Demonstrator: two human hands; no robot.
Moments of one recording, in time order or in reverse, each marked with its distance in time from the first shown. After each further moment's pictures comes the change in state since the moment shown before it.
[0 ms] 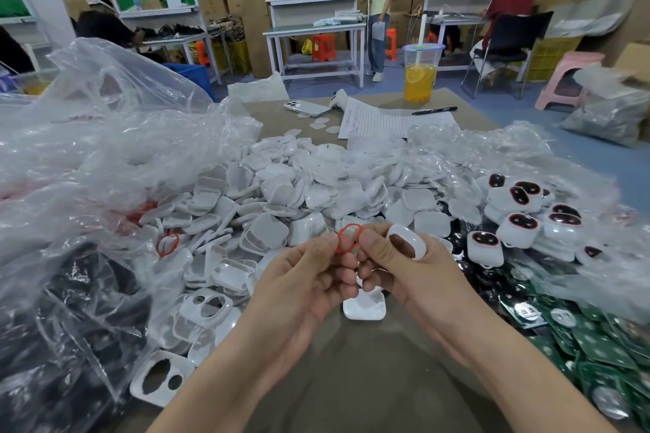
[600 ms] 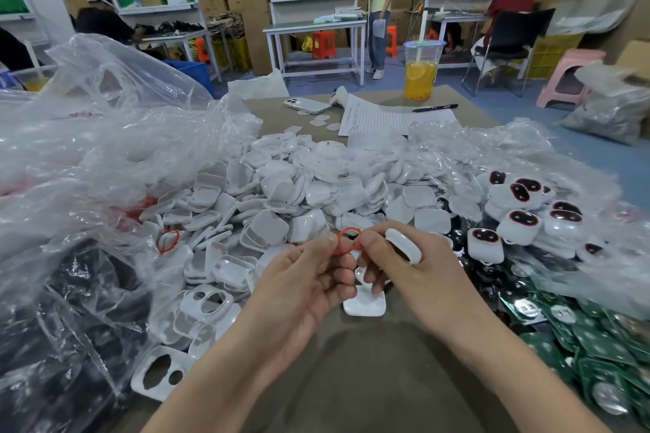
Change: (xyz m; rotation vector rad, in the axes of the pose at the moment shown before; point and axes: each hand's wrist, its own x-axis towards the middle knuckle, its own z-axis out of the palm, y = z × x) left_hand -0.002 0.004 0.004 -0.002 0.047 -0.062; right_hand -0.003 0.004 -0.009 -0.429 0.033 -0.172
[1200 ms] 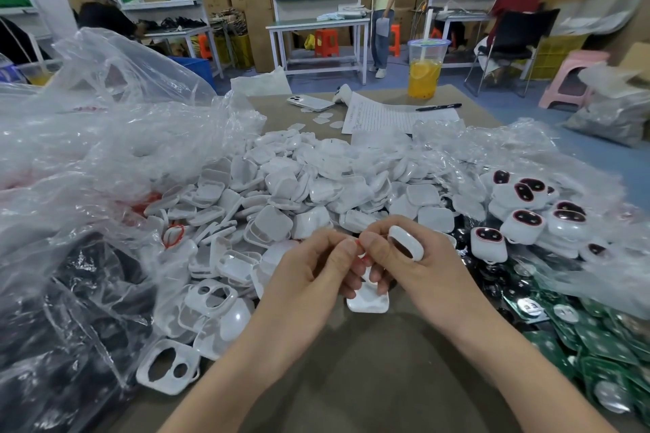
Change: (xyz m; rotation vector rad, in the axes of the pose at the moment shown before) left_hand -0.008 -0.007 -0.007 0.619 -0.043 0.322; right_hand -0.001 -0.004 0.000 0.068 -0.017 0.026
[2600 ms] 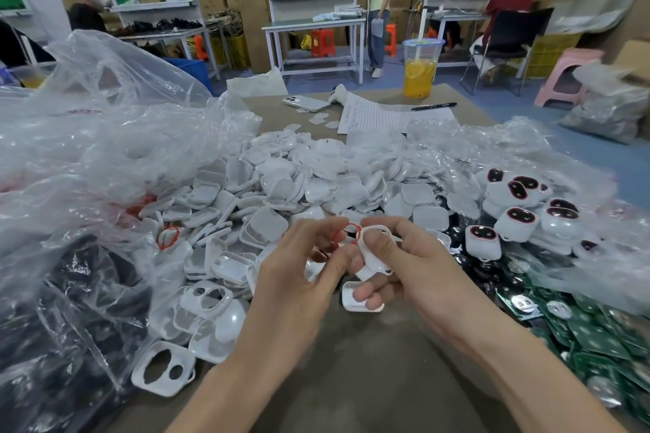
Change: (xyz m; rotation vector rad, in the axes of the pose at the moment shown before) left_hand 0.002 -0.012 0.003 0.315 0.260 0.268; right_hand 0.005 0.008 -0.001 0.317 -0.035 0.254
